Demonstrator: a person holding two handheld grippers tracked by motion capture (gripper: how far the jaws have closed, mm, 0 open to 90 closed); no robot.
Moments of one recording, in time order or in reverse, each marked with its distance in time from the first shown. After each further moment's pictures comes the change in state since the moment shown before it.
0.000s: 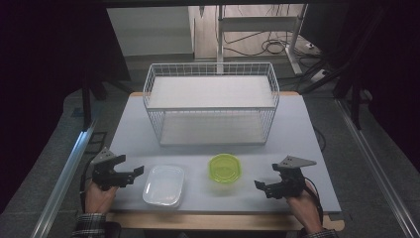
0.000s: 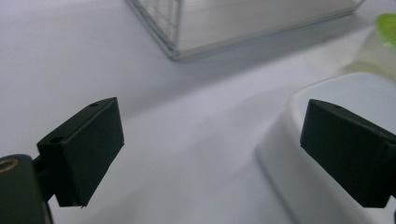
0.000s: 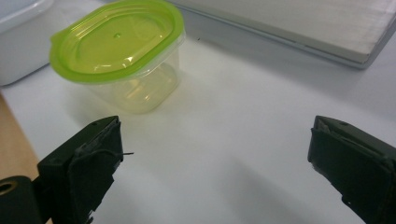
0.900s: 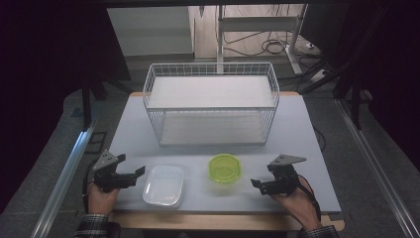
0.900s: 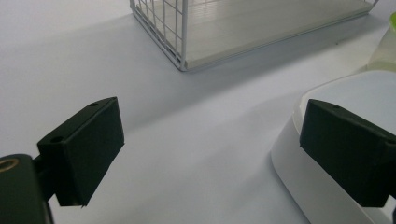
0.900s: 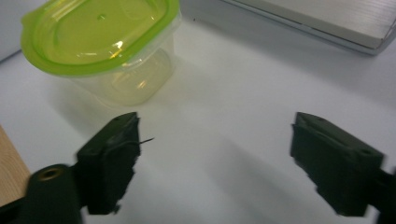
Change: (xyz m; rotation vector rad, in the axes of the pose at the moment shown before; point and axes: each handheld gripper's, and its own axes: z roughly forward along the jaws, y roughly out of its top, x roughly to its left) left arm -0.012 -0.003 0.001 -0.041 0.052 0.056; right arm 0.006 0.008 0.013 0.095 -0.036 0.001
